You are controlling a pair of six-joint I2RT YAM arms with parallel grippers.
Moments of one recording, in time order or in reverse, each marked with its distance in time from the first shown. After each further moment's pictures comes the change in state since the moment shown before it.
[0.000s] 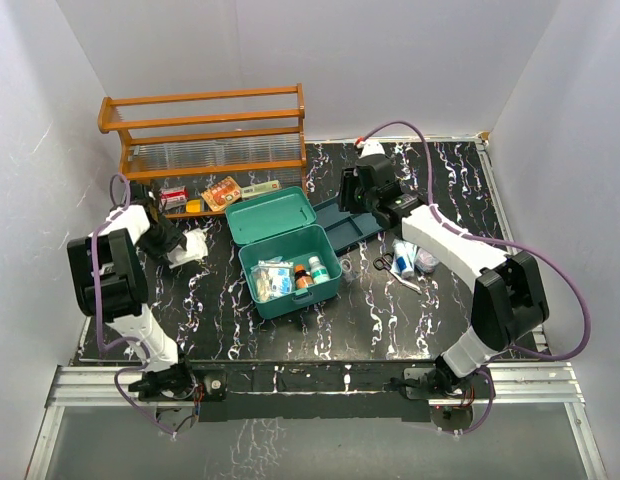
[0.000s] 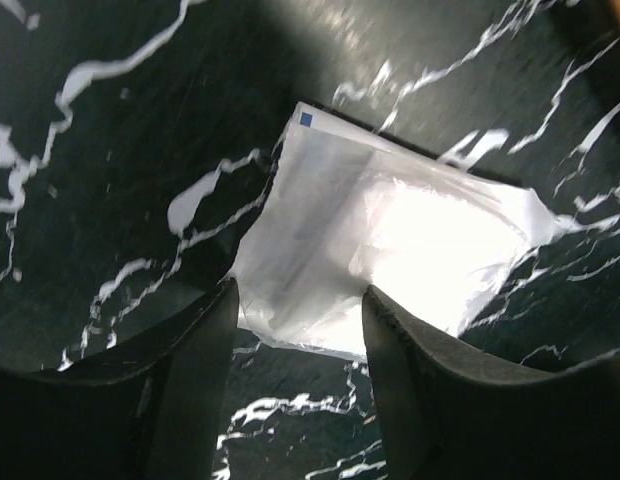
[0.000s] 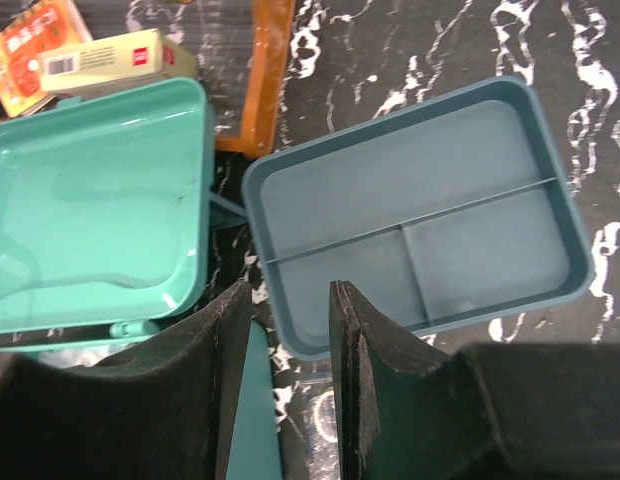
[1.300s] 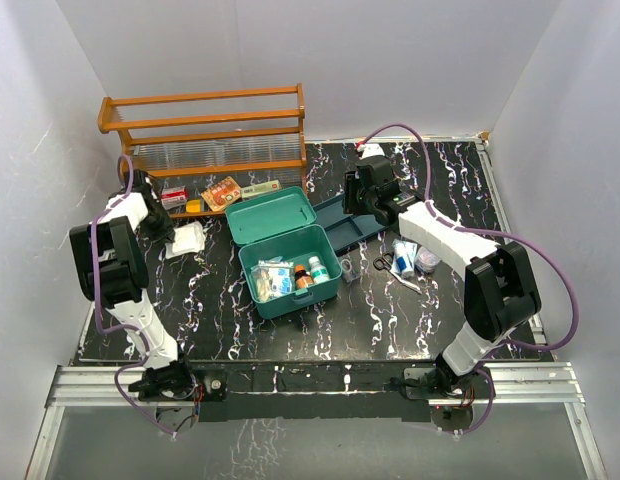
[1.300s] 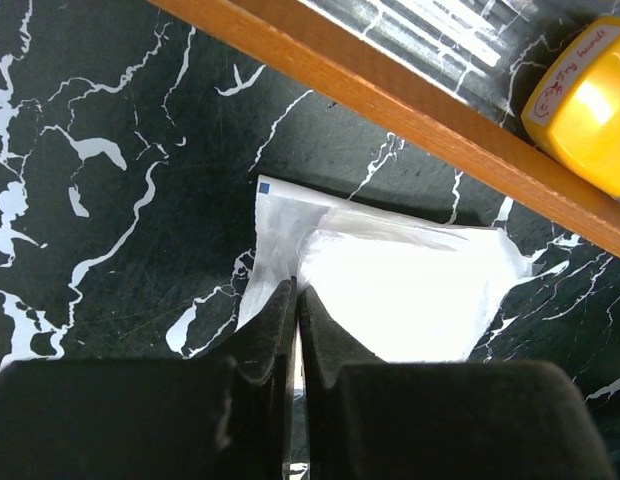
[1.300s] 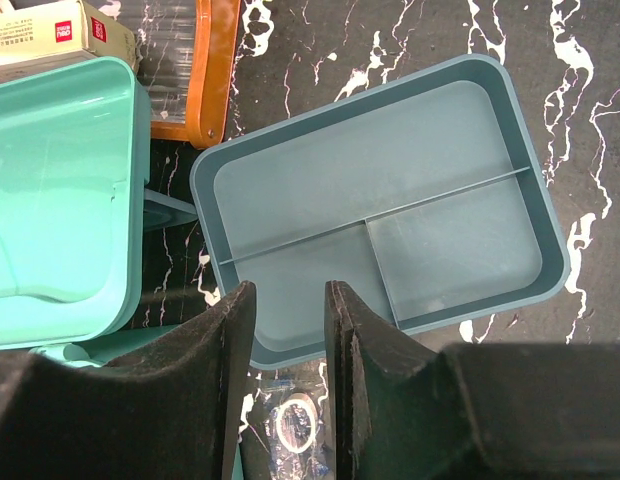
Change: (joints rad) left arm 0.003 0.157 0.192 0.044 0.015 0.254; right arm -0.051 0.063 -0.002 -0.001 0.009 -0.046
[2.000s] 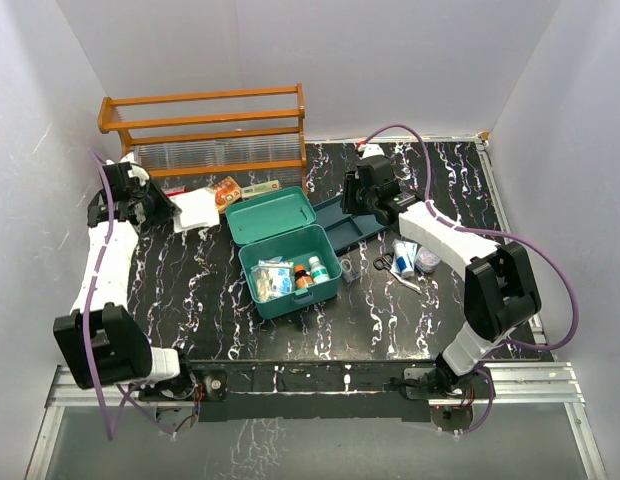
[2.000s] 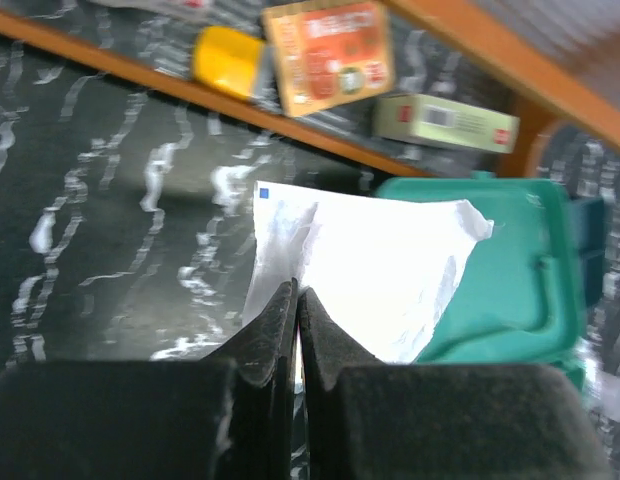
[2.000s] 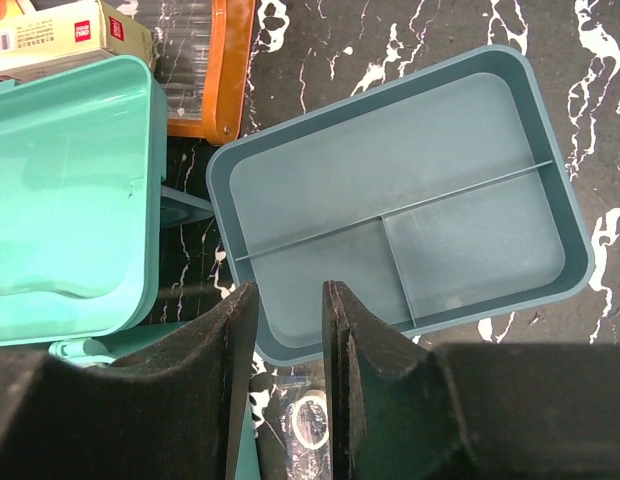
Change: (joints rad) left arm -0.034 -0.531 -0.135 0.008 0.233 -0.061; right arm -0.001 0.000 0.000 0.000 -0.024 0.031
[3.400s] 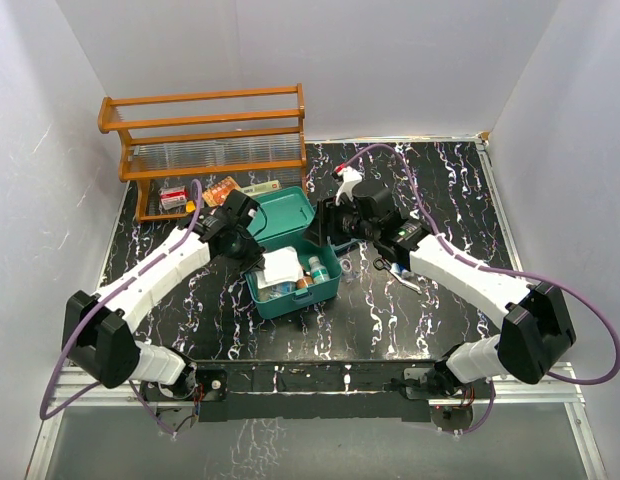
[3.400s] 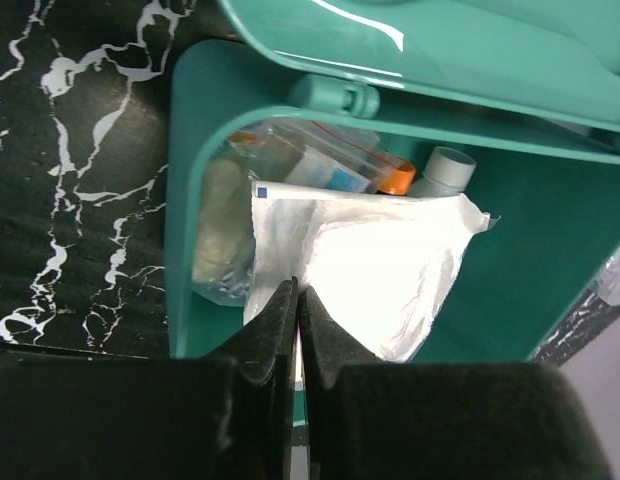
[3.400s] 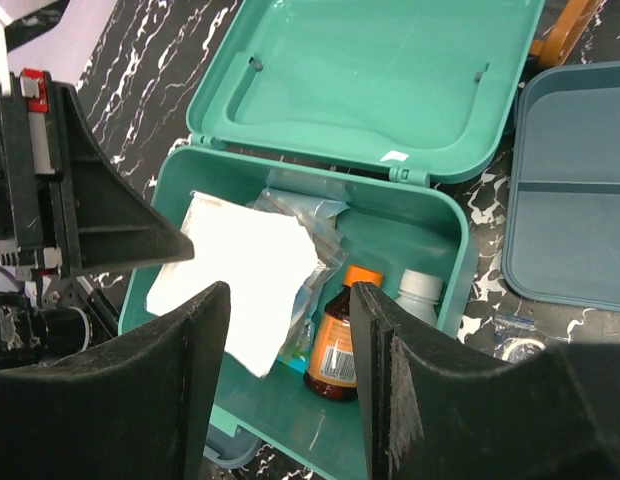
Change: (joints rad) left arm -0.779 -0.011 -0.027 -0.347 -0.286 -0.777; right arm 0.179 -0.259 -0.177 0.093 -0.314 0.079
